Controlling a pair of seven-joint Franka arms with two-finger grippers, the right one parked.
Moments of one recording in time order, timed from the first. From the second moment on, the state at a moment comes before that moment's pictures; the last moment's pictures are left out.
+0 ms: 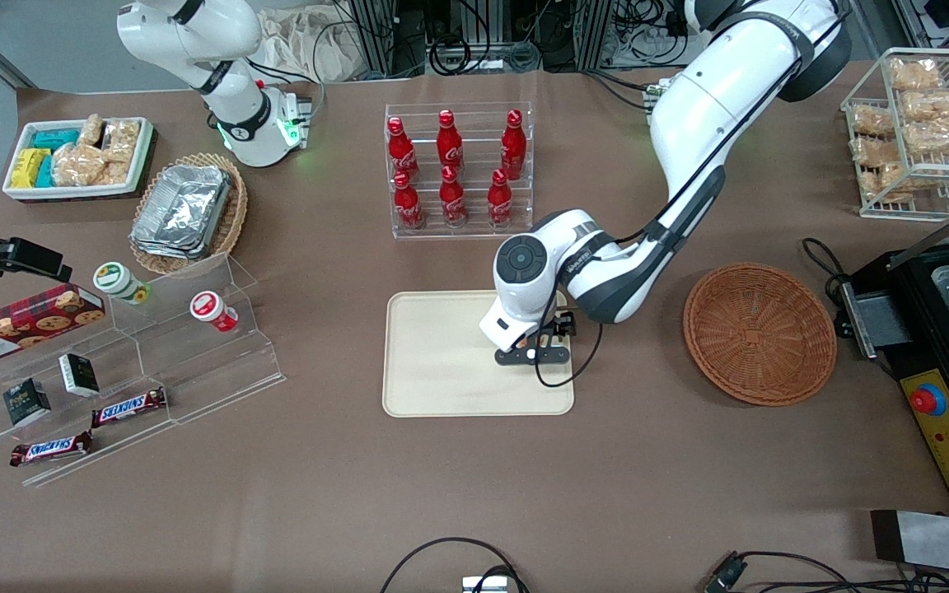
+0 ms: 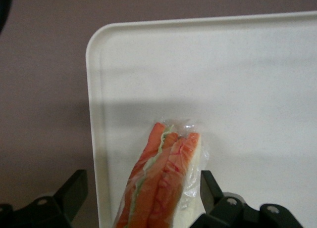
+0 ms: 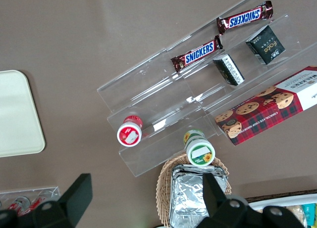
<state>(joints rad) -0.27 0.76 -0.52 -1.52 0.53 2.08 -0.96</state>
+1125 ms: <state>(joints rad) -0.20 0.64 -0.52 -1.34 0.53 1.82 -0.97</state>
